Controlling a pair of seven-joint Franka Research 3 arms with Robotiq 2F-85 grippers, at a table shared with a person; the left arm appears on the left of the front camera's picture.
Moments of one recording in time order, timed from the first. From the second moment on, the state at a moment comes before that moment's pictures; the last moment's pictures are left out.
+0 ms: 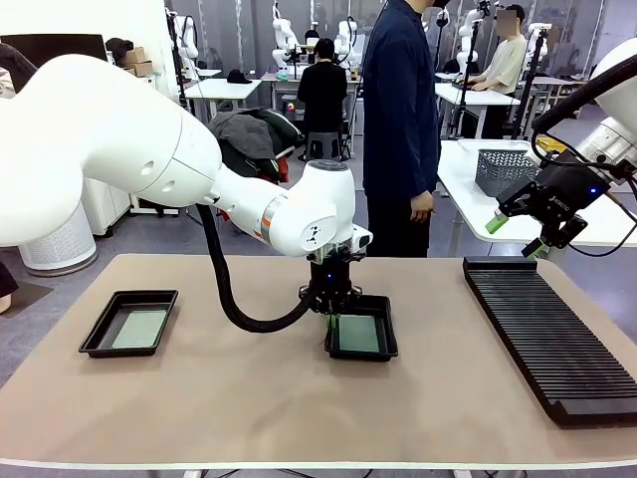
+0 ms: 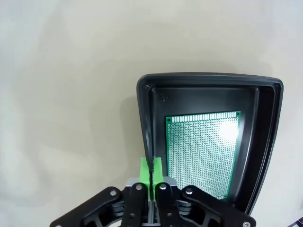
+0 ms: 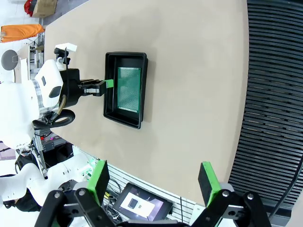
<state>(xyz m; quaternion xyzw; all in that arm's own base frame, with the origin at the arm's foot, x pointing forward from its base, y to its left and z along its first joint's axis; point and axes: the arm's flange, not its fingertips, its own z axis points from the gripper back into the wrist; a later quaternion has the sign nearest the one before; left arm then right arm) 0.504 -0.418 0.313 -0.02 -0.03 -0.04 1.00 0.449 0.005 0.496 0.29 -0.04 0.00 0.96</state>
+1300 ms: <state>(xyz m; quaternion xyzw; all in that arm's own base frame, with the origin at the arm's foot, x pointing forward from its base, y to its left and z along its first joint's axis) 0.522 -0.367 0.318 -0.11 -0.04 -0.04 0.99 0.449 0.005 0.496 0.29 -0.04 0.00 0.96</state>
